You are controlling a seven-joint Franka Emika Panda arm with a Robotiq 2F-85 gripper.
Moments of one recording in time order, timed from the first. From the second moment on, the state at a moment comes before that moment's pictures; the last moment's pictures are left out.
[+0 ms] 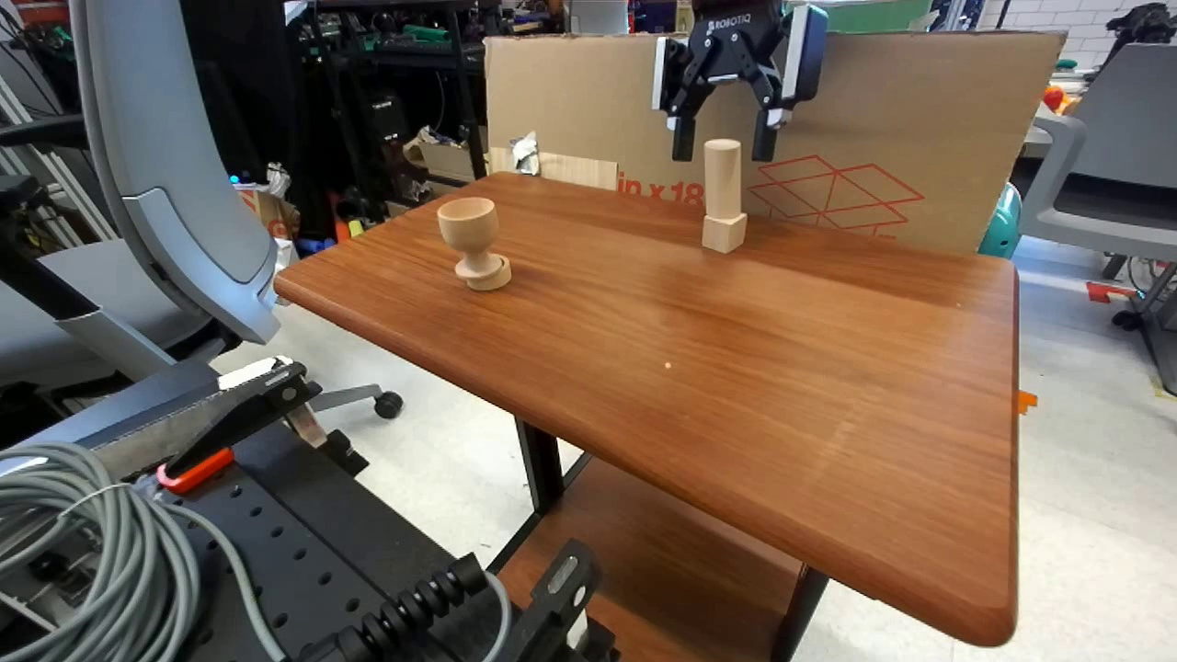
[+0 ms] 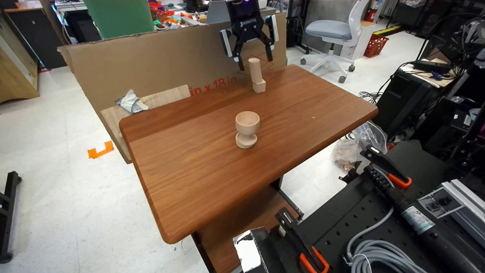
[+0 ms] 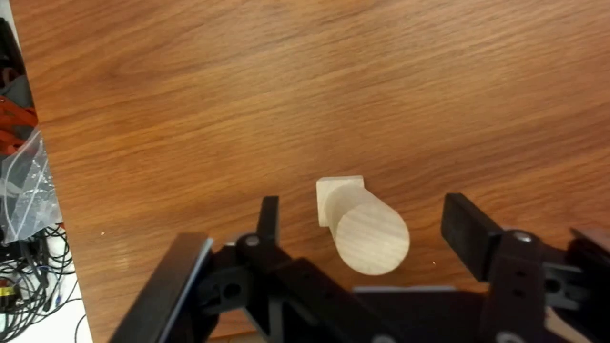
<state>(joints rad) 0.03 0.99 -0.06 -1.00 -0.08 1.66 0.24</state>
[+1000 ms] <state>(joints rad) 0.06 0.97 -0.07 -0.96 -0.10 1.63 0.21</state>
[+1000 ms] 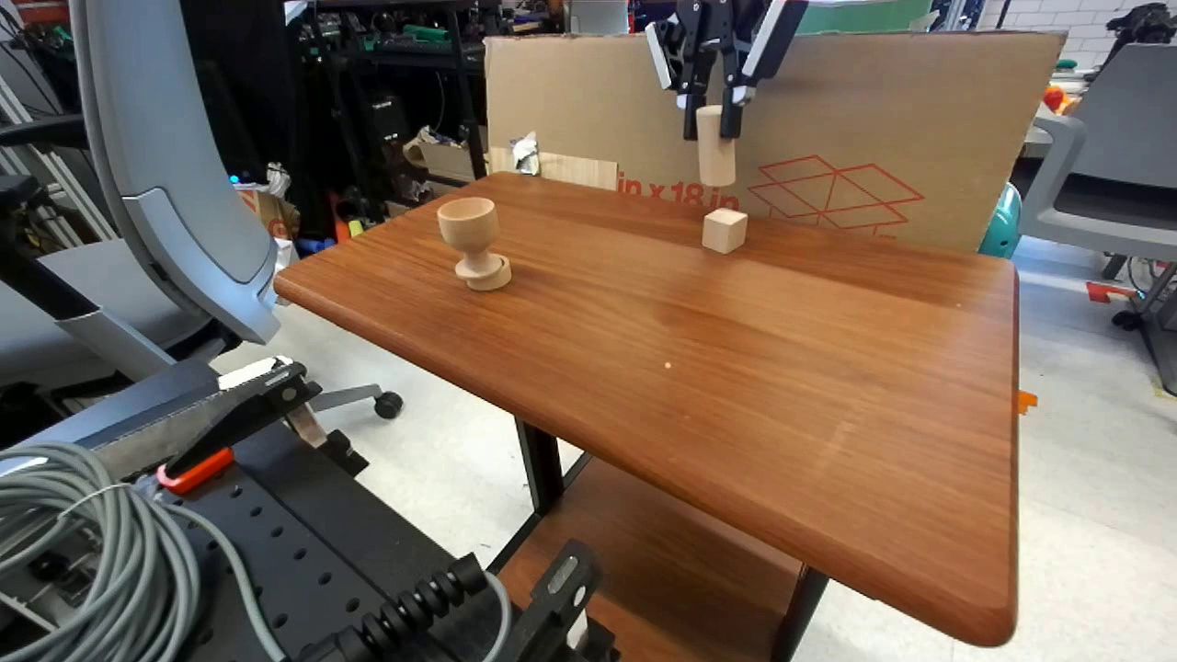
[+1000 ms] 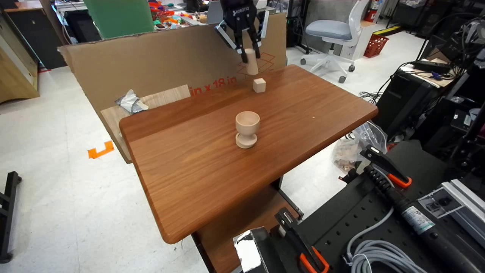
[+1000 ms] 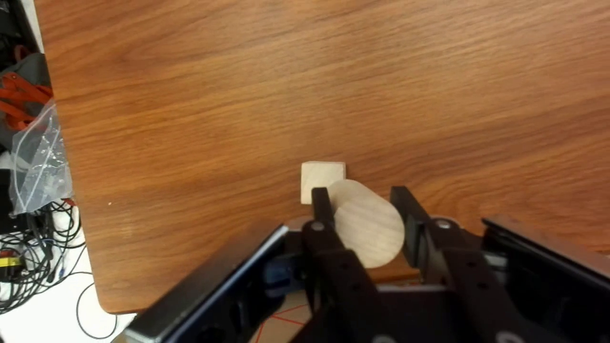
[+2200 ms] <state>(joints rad) 0.21 0.47 0.05 -1.80 -0.29 1.76 0.13</state>
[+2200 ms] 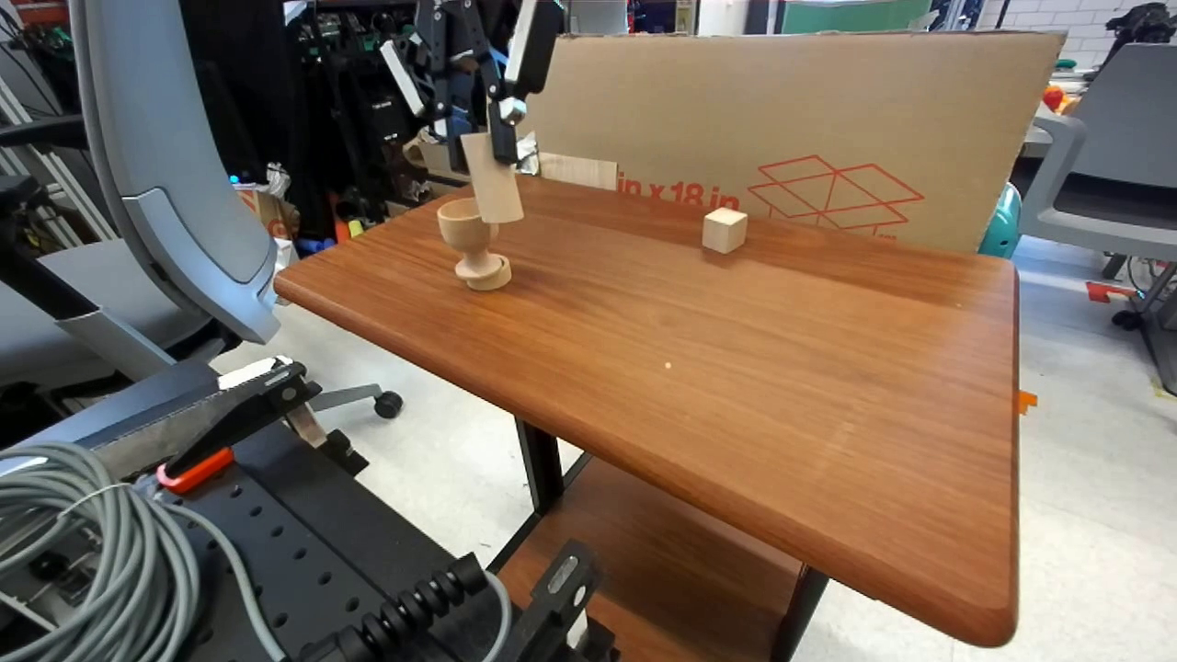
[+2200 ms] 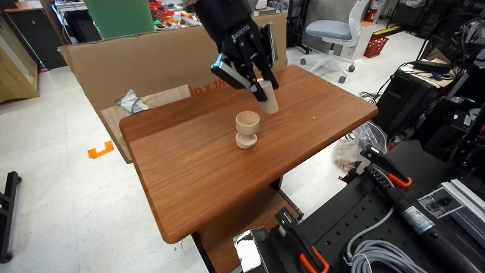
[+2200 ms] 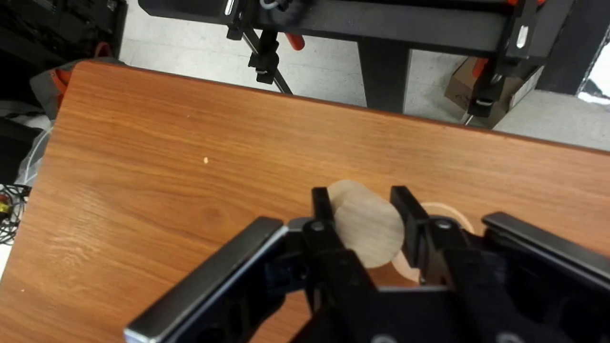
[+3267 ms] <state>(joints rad) 0.22 0.23 0.10 -2.07 -0.31 1.92 0.16</state>
